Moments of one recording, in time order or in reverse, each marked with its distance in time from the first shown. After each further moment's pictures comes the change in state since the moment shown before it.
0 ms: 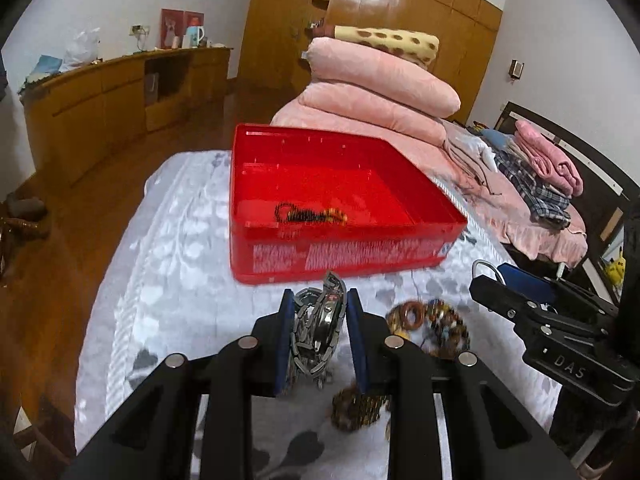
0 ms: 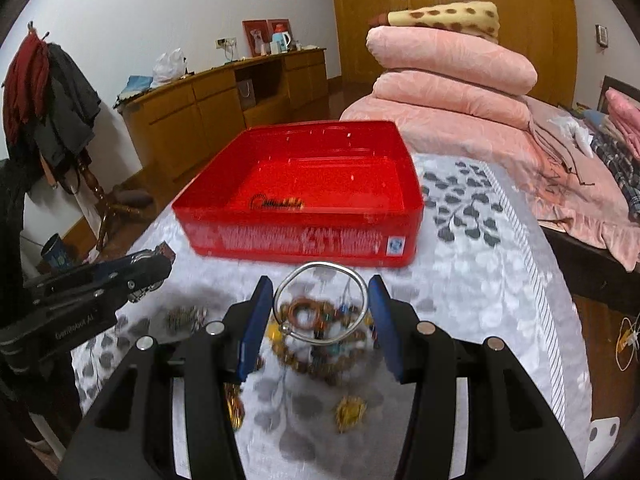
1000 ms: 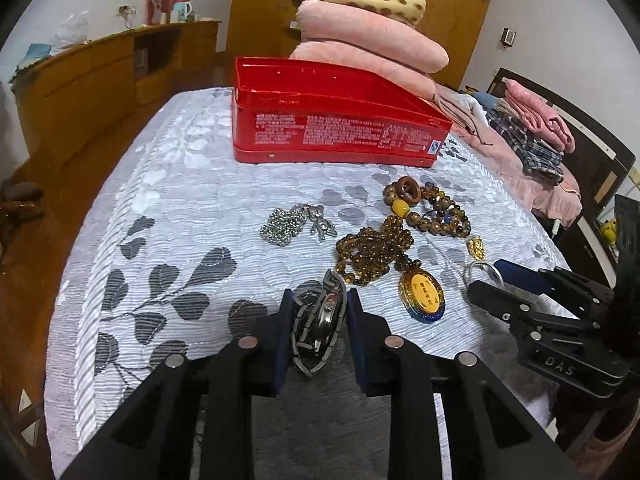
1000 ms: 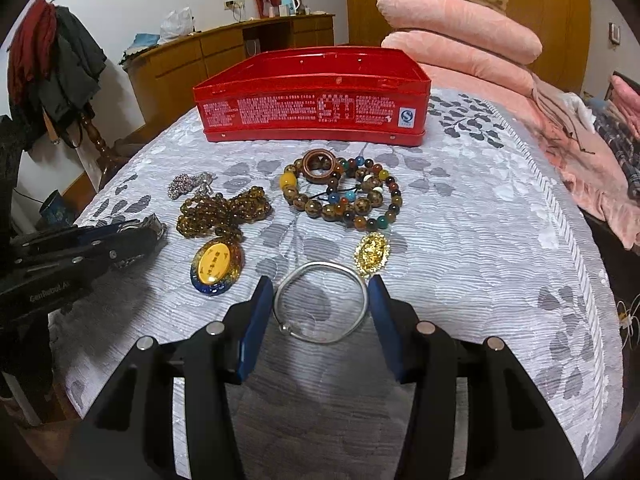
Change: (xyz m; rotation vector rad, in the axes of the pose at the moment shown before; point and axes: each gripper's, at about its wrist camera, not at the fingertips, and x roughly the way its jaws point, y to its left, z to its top) left arm -0.018 0.005 -0.090 0.037 0.117 -0.017; right arm -0.012 0.014 -0.097 -0.050 0.121 -0.007
